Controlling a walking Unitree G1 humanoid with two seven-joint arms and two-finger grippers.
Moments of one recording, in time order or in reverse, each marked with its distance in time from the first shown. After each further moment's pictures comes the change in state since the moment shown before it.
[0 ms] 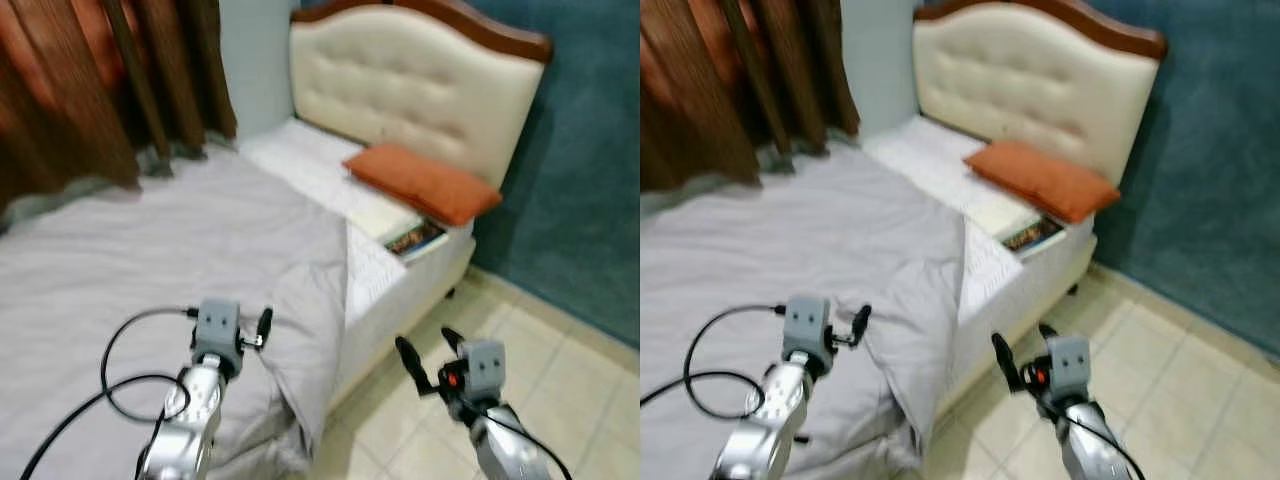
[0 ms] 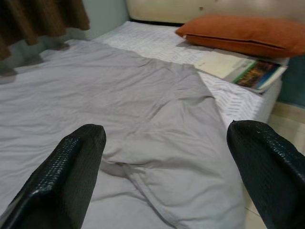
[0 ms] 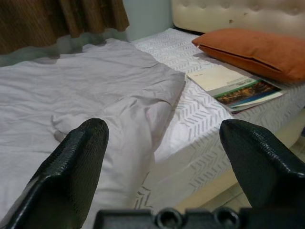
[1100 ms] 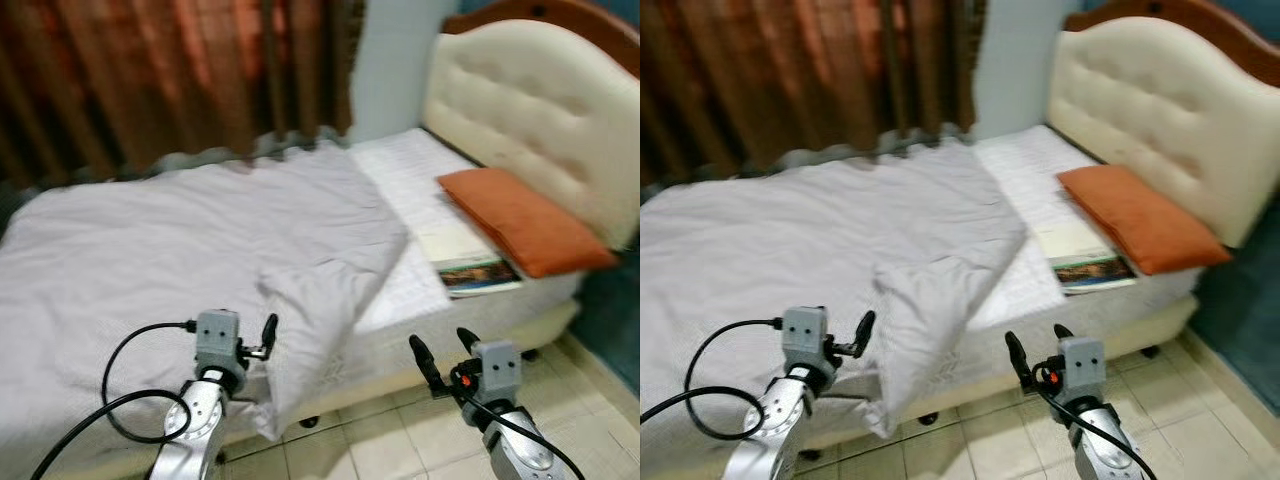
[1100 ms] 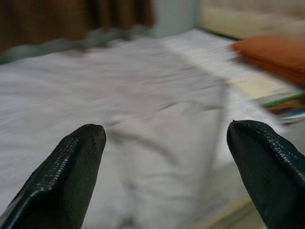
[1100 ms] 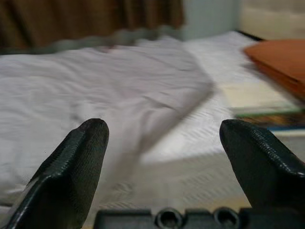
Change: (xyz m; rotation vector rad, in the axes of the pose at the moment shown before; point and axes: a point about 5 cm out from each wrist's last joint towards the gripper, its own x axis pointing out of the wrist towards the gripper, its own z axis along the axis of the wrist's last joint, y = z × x) left arm -0.010 -0.012 -0.001 -0.079 -0.044 -0.043; right arm -0.010 -0.013 0.001 -0.023 0.019 -0.053
